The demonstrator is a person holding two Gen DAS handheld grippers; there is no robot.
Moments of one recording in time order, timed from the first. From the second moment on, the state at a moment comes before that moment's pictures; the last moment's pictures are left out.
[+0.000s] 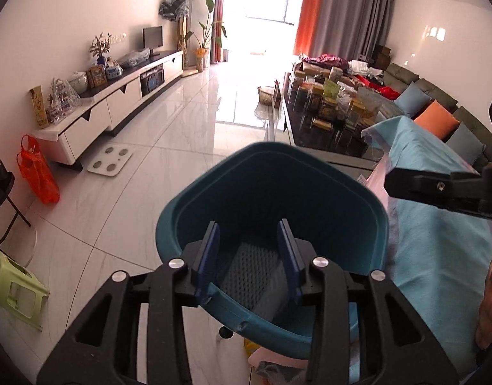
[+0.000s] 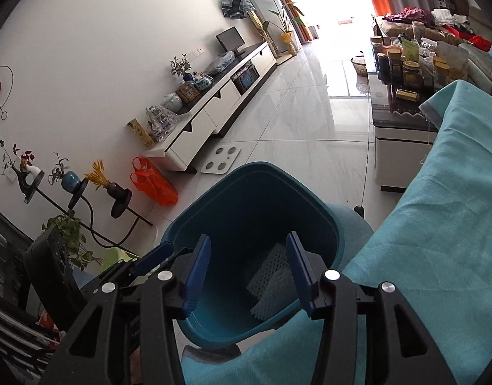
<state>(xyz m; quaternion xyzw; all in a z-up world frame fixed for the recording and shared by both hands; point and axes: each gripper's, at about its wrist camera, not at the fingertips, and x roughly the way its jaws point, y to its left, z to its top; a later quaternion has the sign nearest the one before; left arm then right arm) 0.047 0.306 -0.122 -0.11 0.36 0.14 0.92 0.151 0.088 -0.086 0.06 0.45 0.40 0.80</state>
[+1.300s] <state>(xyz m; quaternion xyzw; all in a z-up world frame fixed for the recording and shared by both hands) 0.103 -0.032 -0.065 0.04 0.33 -0.25 0.91 0.023 -0.285 -0.056 0.14 0.32 0.14 0.93</state>
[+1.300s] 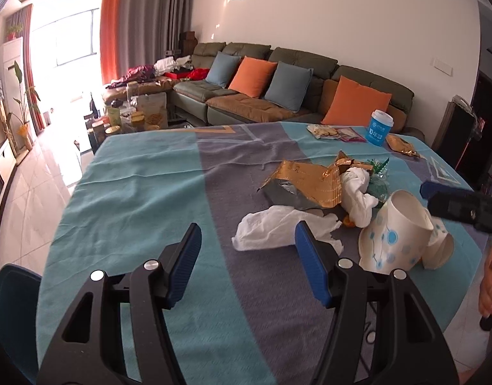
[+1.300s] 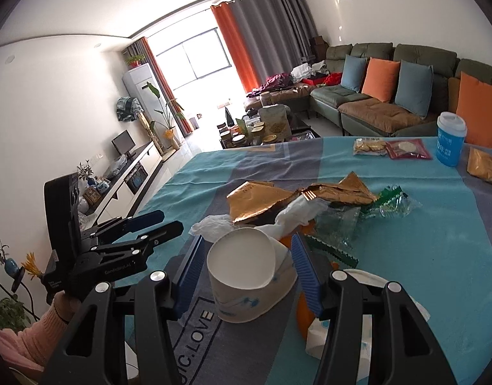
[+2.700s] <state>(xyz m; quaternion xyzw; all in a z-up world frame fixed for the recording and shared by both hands) 0.092 -0.009 -0.063 -0.01 0.37 -0.26 0.89 0.012 -0.265 -0.048 0.14 0.30 0.18 0.93</state>
